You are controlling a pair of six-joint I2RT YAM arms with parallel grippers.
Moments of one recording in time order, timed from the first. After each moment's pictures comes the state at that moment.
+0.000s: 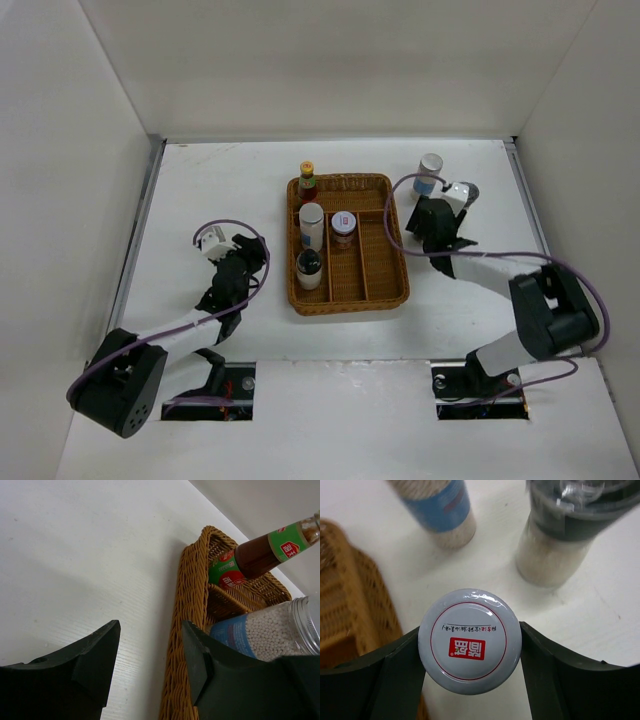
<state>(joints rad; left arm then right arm) -0.45 1.09 0.17 0.71 -0.50 -0.78 0.35 1.54 0.73 0.26 0.57 0.49</state>
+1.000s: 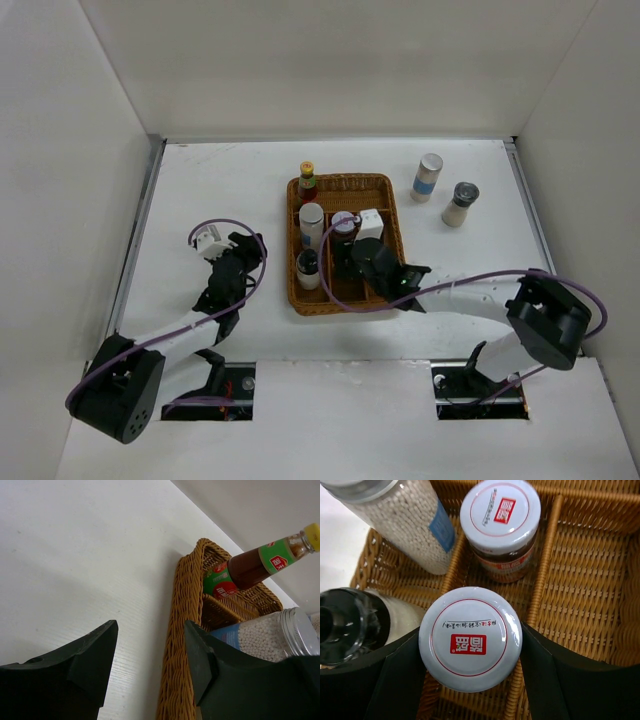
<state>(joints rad) -0.42 1.06 0.17 0.72 -0.48 -0.78 0.95 1.47 0.76 0.19 0.49 0.46</state>
